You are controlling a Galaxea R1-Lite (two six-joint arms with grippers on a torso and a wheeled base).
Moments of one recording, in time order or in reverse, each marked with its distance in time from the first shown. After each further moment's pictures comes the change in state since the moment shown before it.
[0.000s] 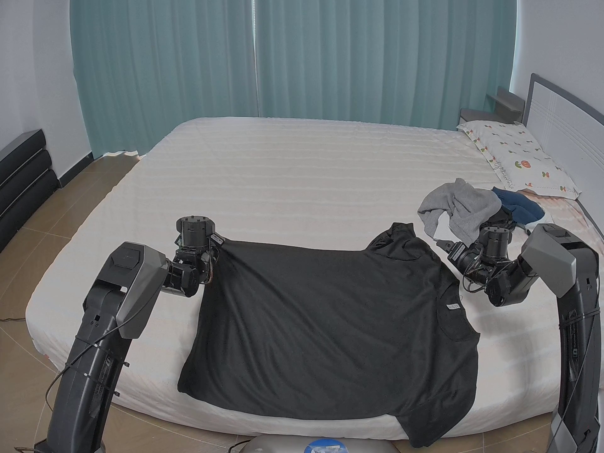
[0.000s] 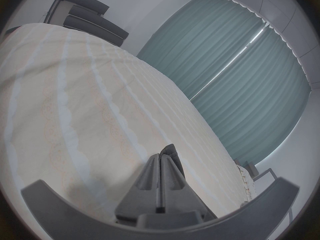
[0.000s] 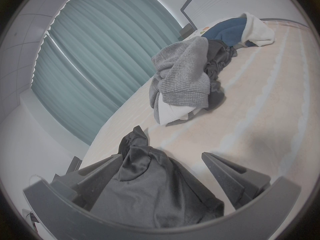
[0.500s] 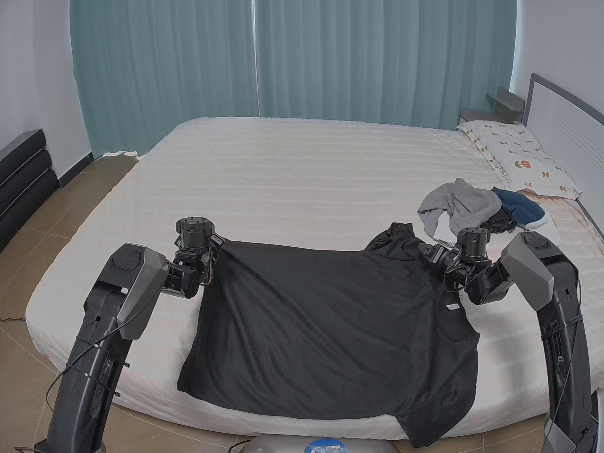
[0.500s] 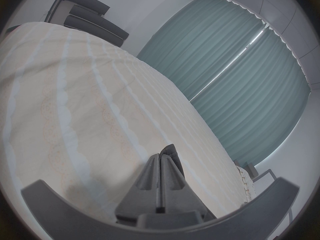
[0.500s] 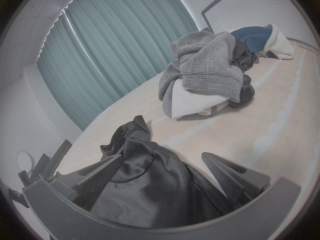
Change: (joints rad) left arm 0.003 0.010 -0.003 -0.018 0.001 -0.001; right arm 0.063 0.133 -0.248 0.114 -0.065 -0.161
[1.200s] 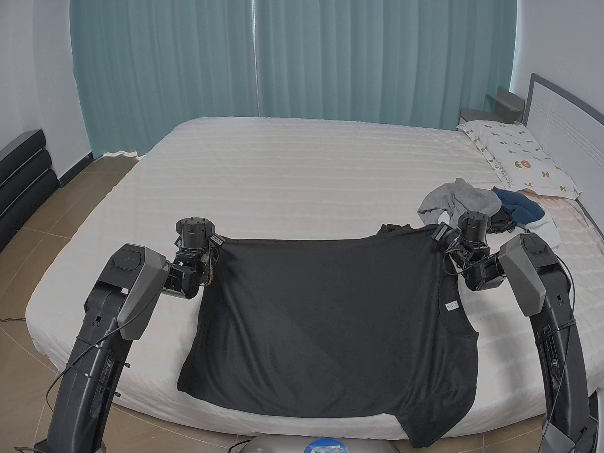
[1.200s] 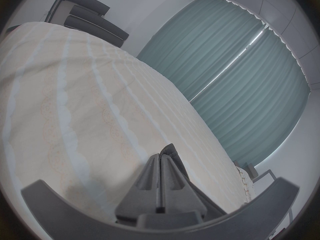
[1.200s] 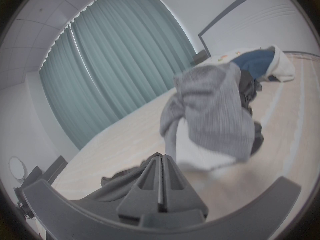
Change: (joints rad) left arm 0.000 0.003 0.000 -0.007 0.004 0.001; right arm -0.014 0.085 -0.278 0.019 -0.122 -0.001
